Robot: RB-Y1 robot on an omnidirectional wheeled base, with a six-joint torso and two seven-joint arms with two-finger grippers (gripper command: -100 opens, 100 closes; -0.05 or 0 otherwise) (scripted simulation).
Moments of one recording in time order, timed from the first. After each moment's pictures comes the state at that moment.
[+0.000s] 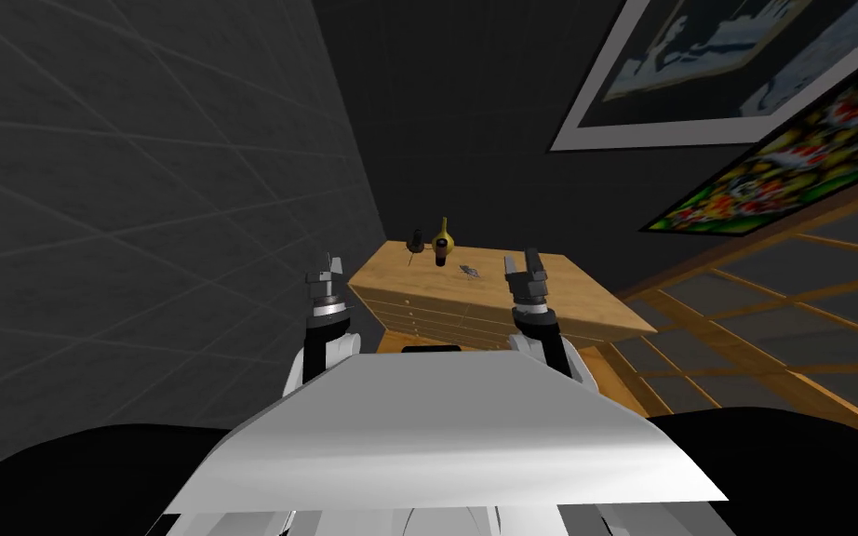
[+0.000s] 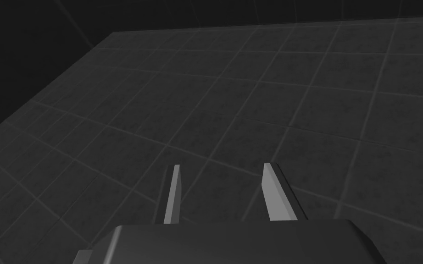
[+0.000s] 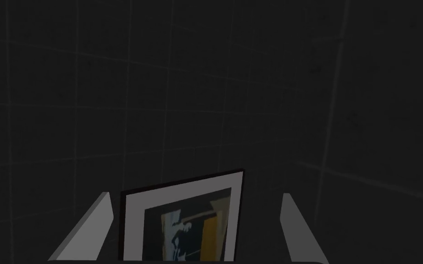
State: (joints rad) left arm 0.51 0.01 0.07 -2.31 -0.05 -0.41 0.03; right arm 0.52 -0.22 -0.04 -2.27 0.06 -0.53 -0.09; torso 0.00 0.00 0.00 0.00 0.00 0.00
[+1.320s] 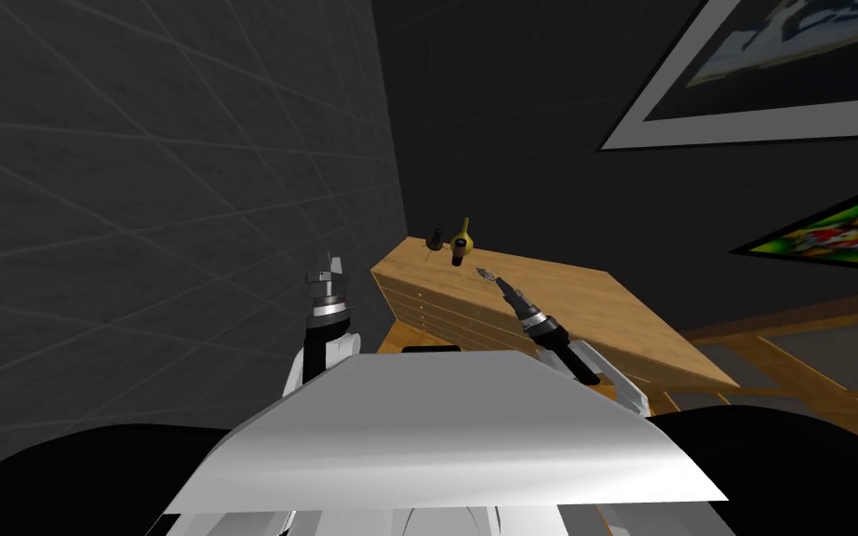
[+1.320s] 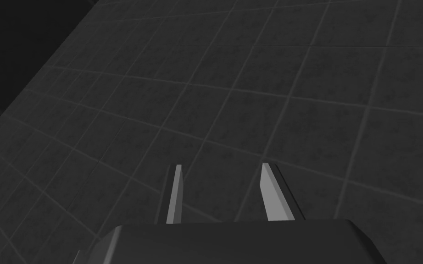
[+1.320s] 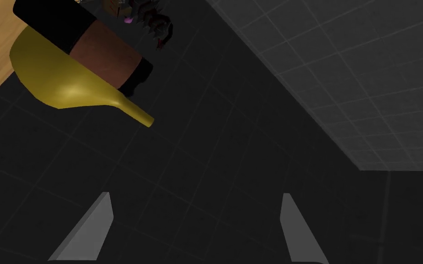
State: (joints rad) left arm 0.51 0.01 0.07 -2.31 -0.05 -0.41 0.03; right arm 0.60 -0.63 -0.04 -2.03 0.18 -0.53 -0.04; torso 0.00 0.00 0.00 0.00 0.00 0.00
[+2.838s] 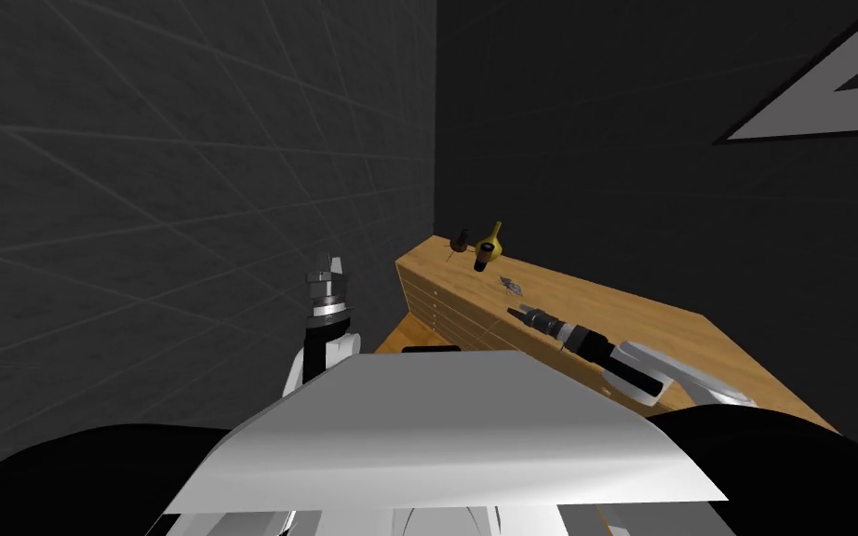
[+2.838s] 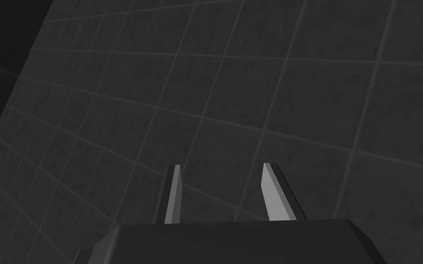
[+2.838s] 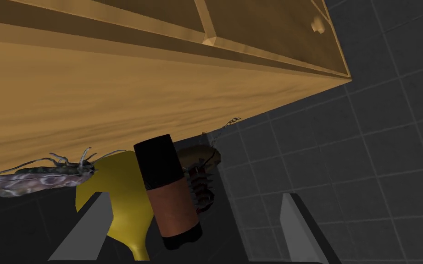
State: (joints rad) left arm 0.51 0.01 0.07 -2.31 -0.05 -0.41 0.03; right arm 0.71 -1.11 -0.04 -1.75 0.34 -0.53 0.03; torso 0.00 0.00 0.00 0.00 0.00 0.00
